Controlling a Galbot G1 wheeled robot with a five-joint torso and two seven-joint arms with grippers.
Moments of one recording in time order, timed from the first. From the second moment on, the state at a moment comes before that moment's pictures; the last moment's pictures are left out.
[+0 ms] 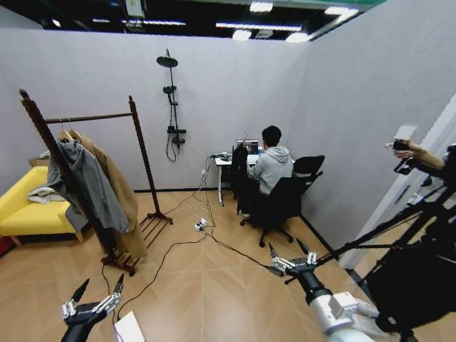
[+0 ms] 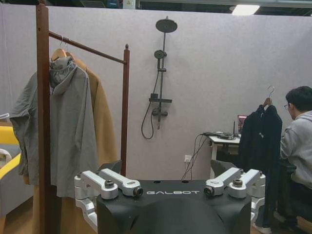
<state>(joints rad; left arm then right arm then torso) 1.83 -1.30 -0.87 -2.29 -0.49 -0.05 0.04 -1.55 1.38 0.69 2.33 0.19 -0.18 -0.08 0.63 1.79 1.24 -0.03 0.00</state>
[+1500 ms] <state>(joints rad) 1.83 -1.30 -0.87 -2.29 -0.49 -0.05 0.04 -1.57 1.41 0.69 2.35 0.16 -0.17 -0.08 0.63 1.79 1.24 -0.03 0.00</state>
